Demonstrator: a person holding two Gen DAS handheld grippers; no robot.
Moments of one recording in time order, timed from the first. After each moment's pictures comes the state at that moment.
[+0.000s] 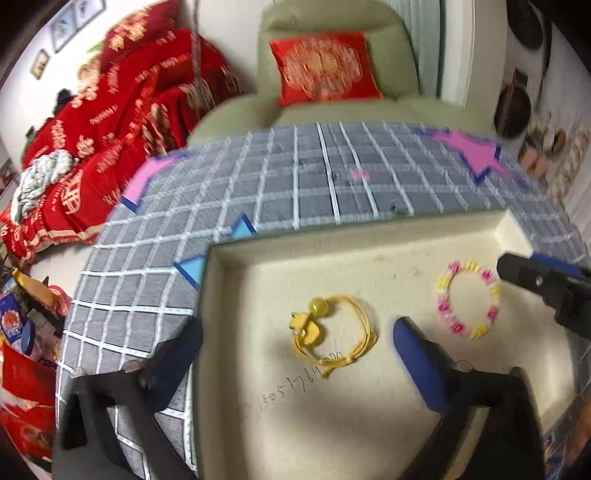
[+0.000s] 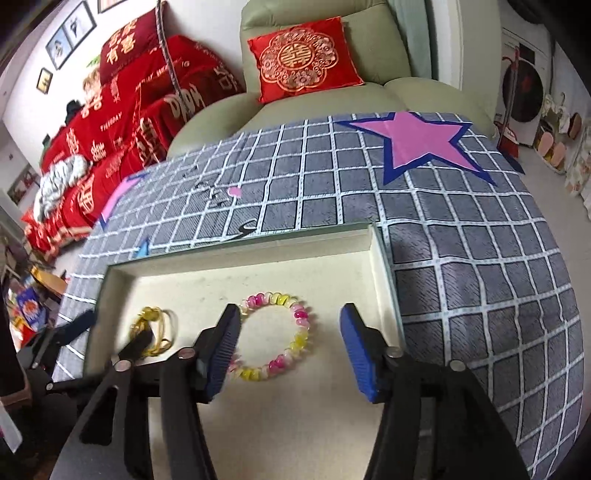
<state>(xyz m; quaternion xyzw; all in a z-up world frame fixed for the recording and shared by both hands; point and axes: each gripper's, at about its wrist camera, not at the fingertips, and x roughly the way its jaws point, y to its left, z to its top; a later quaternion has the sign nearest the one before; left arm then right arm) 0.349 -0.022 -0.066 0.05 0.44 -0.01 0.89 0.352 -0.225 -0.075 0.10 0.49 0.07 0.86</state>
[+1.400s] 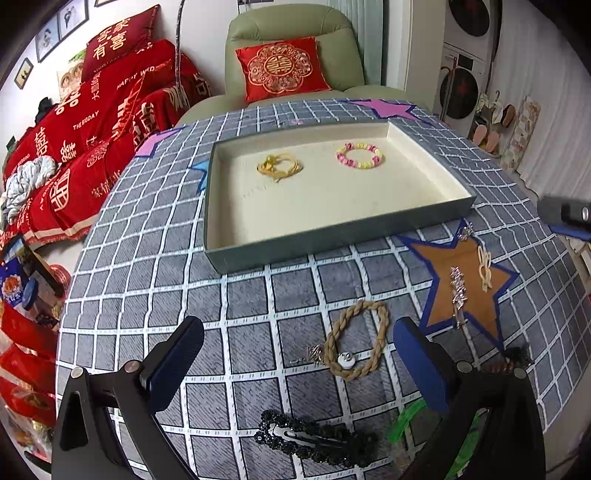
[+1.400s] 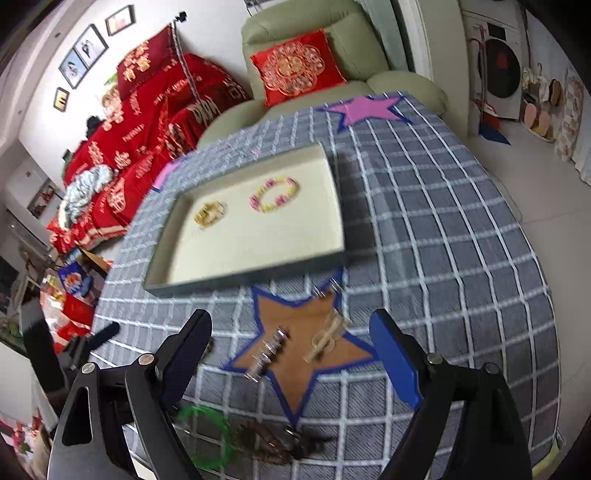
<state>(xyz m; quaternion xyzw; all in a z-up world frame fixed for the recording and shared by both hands) 0.145 -0.010 -0.060 0.06 0.45 -0.08 0.88 0.138 -0.273 -0.029 0.14 0.49 0.08 0.86</state>
